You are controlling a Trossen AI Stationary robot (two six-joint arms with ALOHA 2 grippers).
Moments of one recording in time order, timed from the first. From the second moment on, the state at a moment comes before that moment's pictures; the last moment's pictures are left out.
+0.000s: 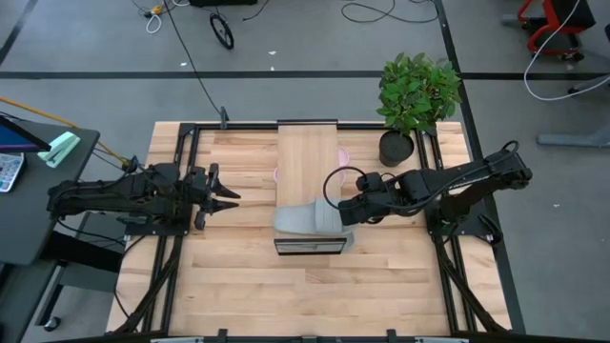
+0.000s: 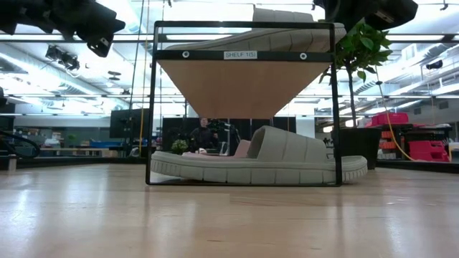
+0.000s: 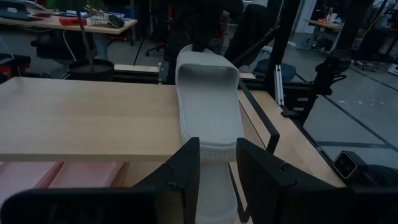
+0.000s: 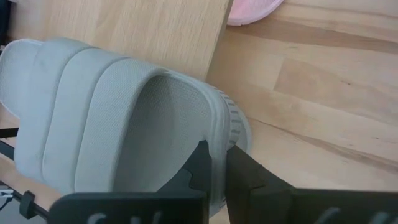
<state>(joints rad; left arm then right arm) 0.05 0.41 0.40 -0.13 0.14 -0.09 0.25 1.46 1.38 -1.11 0.25 1.53</state>
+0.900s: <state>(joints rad) 0.05 0.41 0.40 -0.15 0.14 -0.07 0.24 1.46 1.38 -1.10 0.22 1.48</state>
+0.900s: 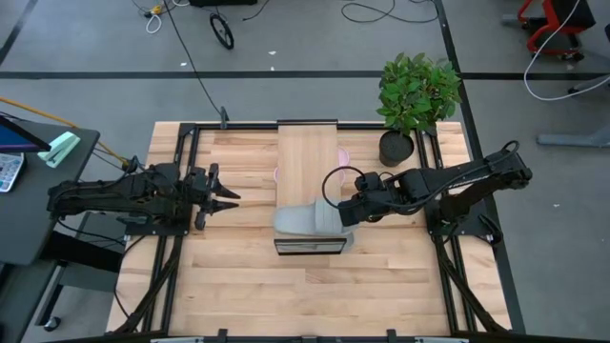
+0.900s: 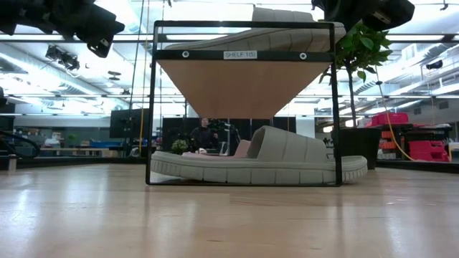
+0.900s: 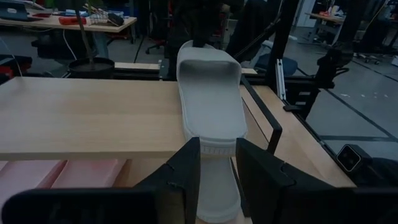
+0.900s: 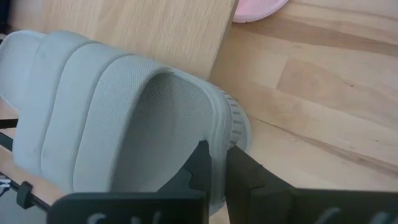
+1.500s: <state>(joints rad) 0.05 0.41 0.40 -0.15 0.14 -0.07 0.24 1.46 1.38 -1.10 0.21 1.46</state>
